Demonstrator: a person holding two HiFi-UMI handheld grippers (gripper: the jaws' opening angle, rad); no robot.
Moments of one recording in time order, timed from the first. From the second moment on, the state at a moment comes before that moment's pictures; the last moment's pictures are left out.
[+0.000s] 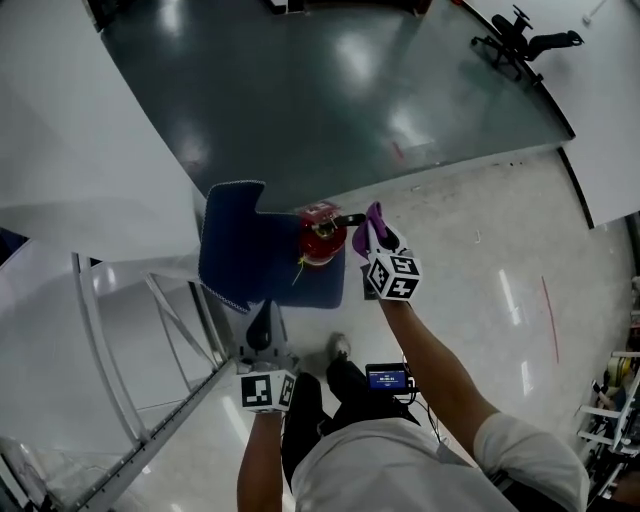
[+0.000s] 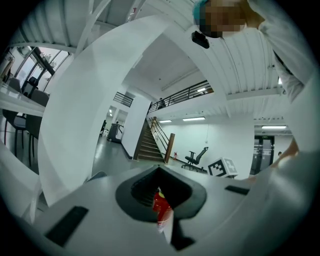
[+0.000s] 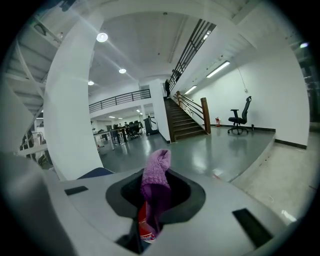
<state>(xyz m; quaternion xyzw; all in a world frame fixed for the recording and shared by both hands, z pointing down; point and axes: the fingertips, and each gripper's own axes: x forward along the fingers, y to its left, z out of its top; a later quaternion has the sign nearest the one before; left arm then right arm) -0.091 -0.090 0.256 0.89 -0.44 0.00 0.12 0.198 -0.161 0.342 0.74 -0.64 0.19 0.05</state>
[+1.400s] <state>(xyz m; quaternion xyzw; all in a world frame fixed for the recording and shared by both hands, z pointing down) -0.145 -0.083 0.259 0.87 -0.47 -0.03 0.15 0.120 -0.209 0.346 0.70 -0.68 0.18 0.14</state>
